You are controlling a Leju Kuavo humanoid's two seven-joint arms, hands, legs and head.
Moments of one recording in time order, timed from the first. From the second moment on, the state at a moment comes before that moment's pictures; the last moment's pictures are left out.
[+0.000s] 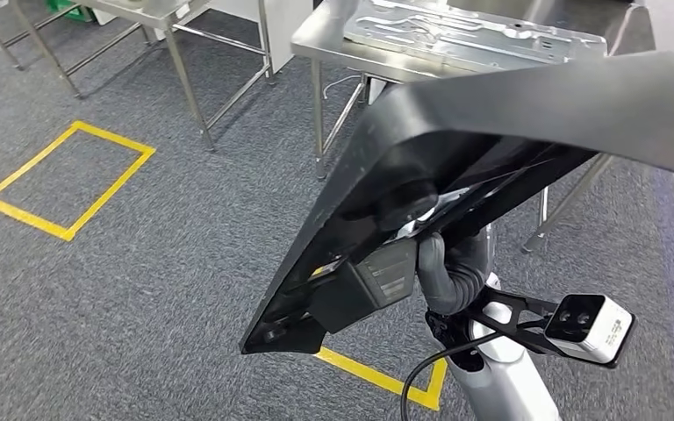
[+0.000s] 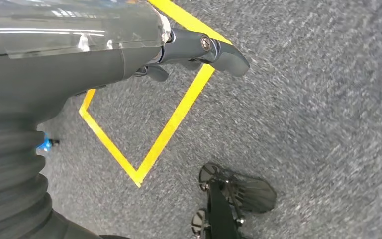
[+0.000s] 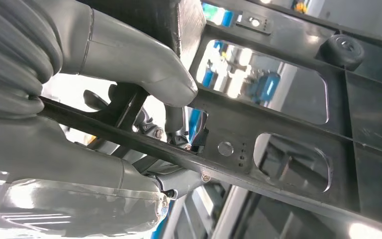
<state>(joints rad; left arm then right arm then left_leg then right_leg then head) -0.04 0.07 0.07 -0.18 0.23 0.17 -0.10 -0.36 -0.01 0.43 -1.84 -0.13 0.24 -0.69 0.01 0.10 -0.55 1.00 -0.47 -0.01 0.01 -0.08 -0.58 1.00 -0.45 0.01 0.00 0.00</state>
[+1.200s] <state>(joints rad) -0.03 0.05 0.07 -0.18 0.23 0.14 -0.14 -0.37 -0.01 0.46 -1.82 -0.11 0.18 -0.69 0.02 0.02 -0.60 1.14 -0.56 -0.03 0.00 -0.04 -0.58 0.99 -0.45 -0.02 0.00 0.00</state>
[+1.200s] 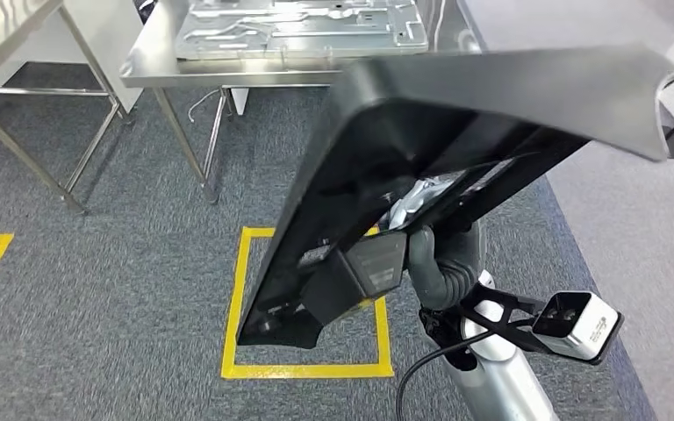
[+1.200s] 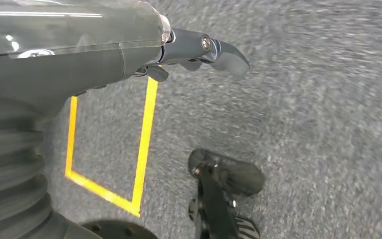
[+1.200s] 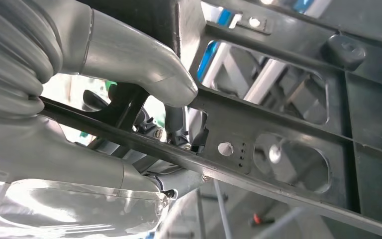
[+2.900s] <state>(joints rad) -0.02 0.05 0.07 -0.18 0.20 0.14 -0.16 -0.32 0.00 0.46 -1.84 -0.06 0.16 -0.70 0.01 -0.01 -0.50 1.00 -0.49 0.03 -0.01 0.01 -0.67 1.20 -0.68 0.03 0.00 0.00</state>
